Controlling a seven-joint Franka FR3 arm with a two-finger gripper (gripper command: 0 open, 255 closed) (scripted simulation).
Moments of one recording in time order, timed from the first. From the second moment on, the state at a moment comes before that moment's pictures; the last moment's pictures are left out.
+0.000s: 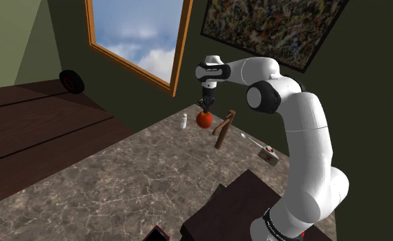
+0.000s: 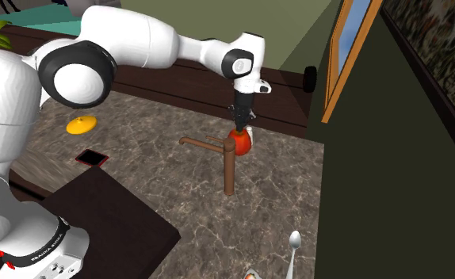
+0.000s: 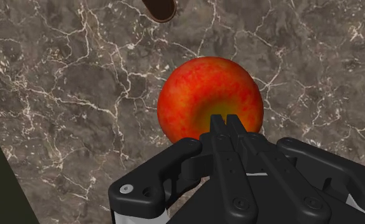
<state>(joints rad) -0.19 0.75 -0.19 -1.24 0.05 1.80 -0.23</state>
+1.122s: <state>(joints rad) -0.12 0.59 -0.19 -1.34 0.03 1.74 -0.17</state>
